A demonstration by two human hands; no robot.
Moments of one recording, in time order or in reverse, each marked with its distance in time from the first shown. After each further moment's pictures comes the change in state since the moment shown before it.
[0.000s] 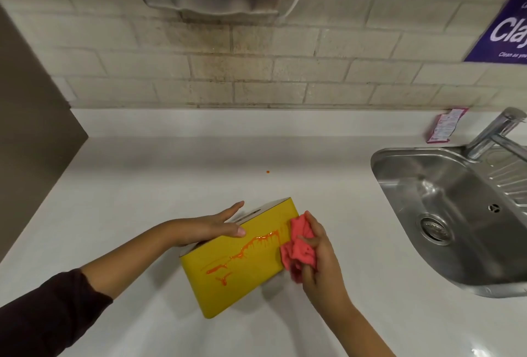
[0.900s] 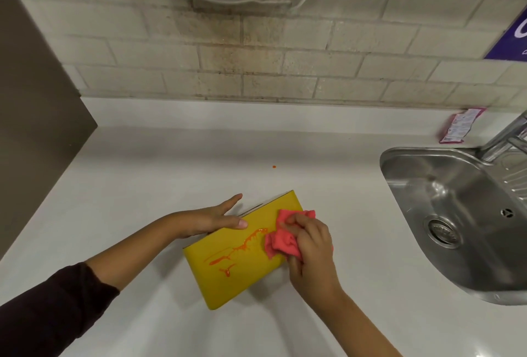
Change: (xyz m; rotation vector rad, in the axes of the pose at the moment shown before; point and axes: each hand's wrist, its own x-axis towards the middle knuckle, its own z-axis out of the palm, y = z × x) left_hand -0.001 0.001 0.001 -0.032 0.089 -0.044; right_hand 0.016 -0.020 0.010 -0.381 -0.032 -0.304
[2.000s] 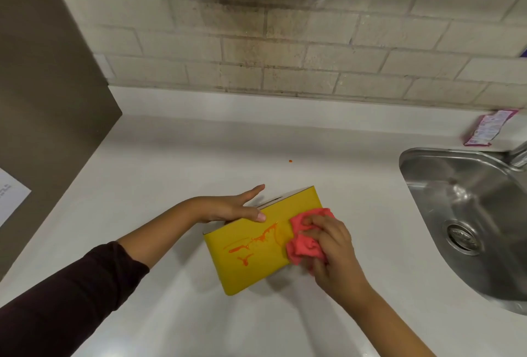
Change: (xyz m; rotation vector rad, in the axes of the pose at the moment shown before) left_hand -0.005 0.009 0.004 0.015 -0.038 -0.011; right_hand -0.003 0.012 -0.013 0.078 -0.053 -0.193
